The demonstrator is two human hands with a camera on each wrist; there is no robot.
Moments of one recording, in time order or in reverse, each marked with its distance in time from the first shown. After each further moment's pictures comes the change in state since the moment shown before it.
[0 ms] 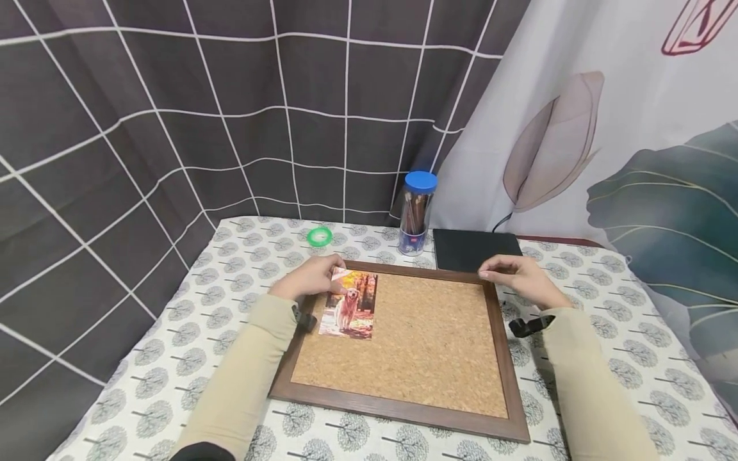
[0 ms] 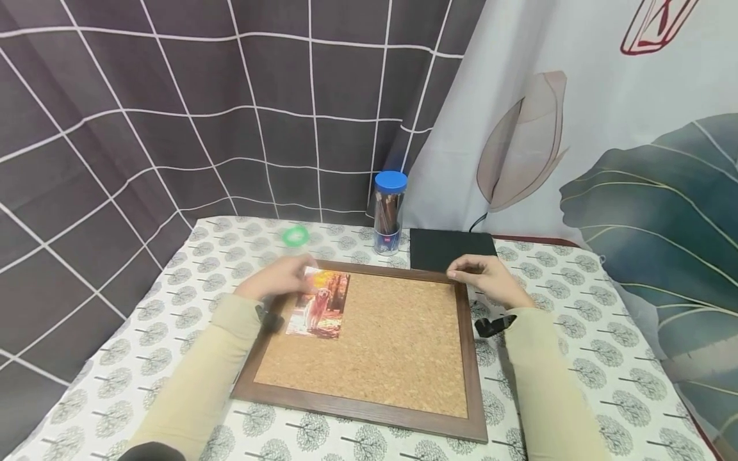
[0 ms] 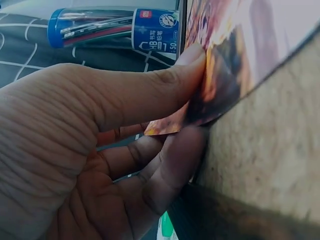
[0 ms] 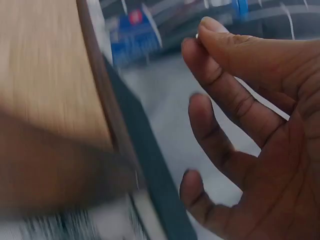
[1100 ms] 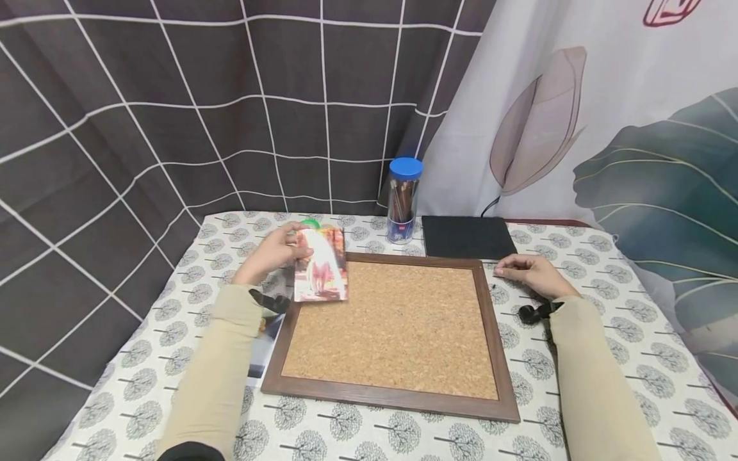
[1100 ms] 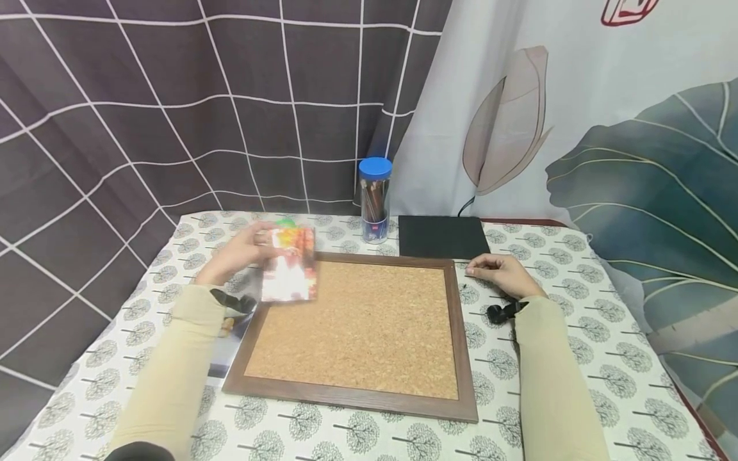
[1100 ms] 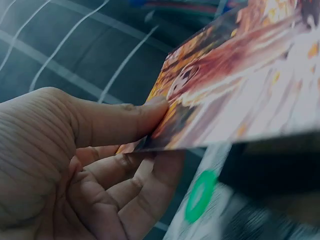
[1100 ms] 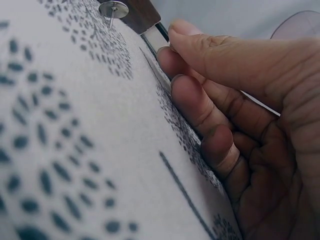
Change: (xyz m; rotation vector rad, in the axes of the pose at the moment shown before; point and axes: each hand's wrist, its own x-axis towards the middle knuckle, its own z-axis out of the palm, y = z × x) left_hand -0.018 -0.011 -0.042 -0.637 0.145 -0.170; right_hand -0.015 0.083 -0.030 -0.126 0.007 0.140
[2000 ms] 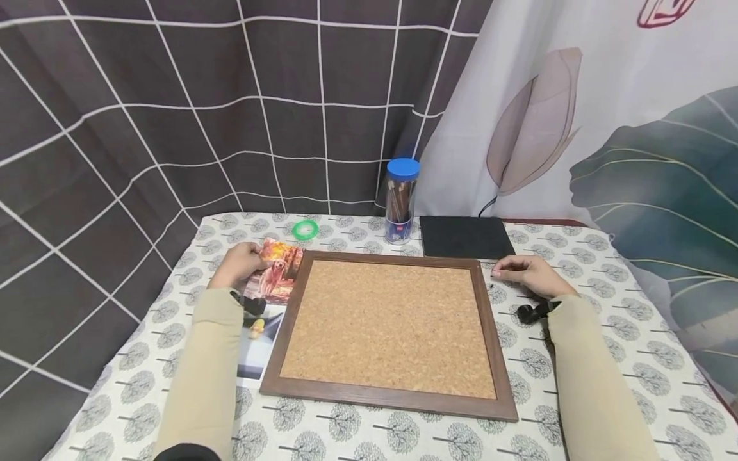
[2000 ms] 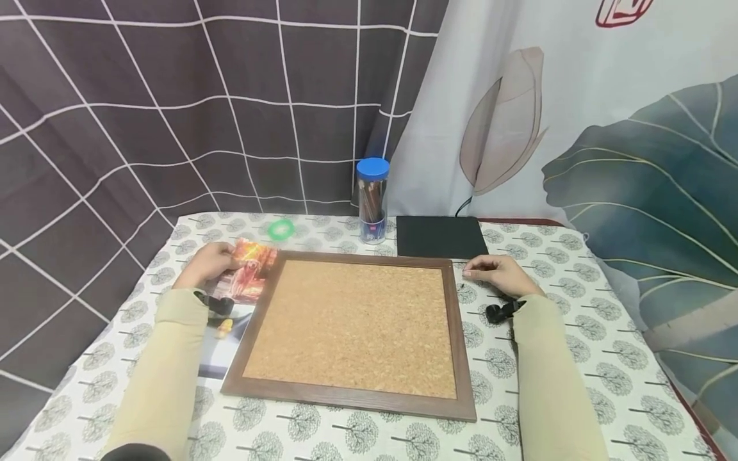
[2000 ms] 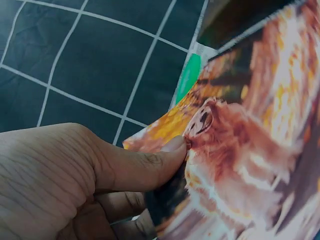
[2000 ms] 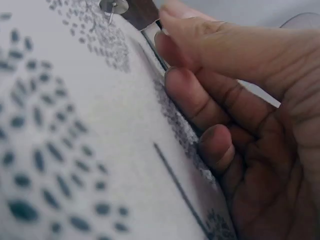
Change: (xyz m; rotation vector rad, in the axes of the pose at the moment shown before) left_hand -0.010 -0.050 -0.051 0.546 0.208 -0.149; right_hand -0.002 0.000 0.001 -0.009 -0.026 -0.030
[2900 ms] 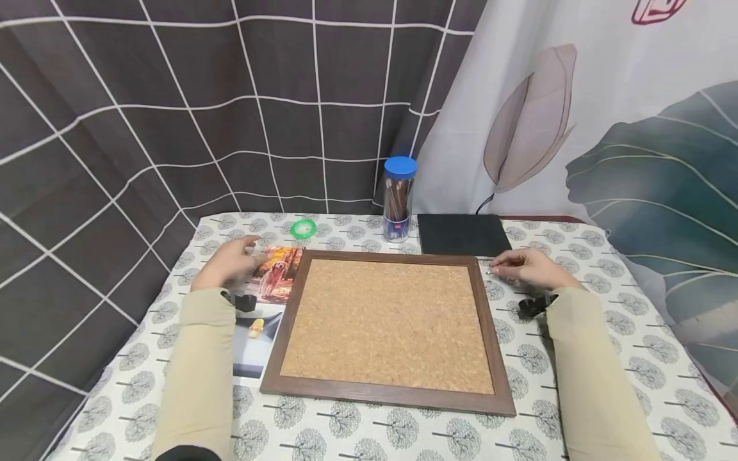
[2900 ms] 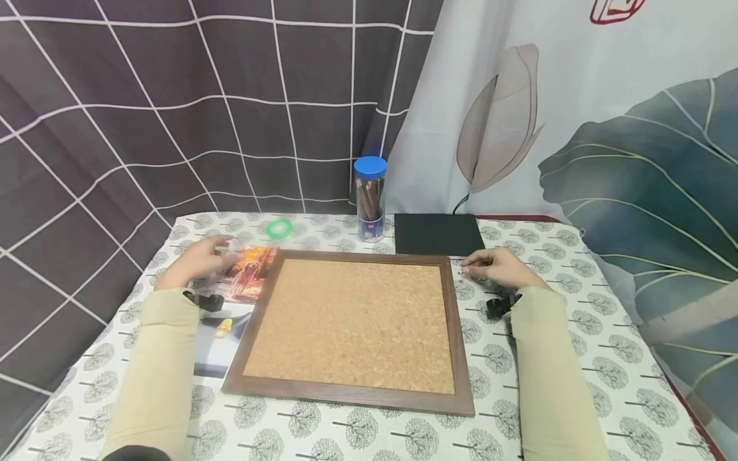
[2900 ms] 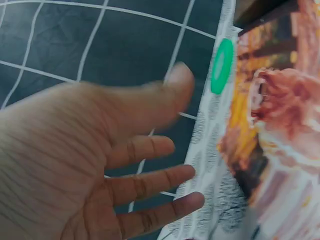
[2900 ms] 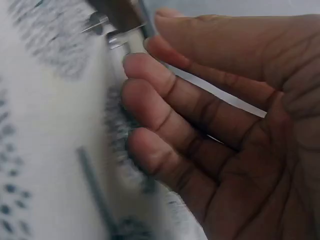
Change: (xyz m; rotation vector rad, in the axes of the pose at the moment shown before) left_hand -0.015 0.010 -0.025 0.158 -0.082 0.149; right_hand -0.004 -0.031 -0.014 -0.116 -0.064 -0.003
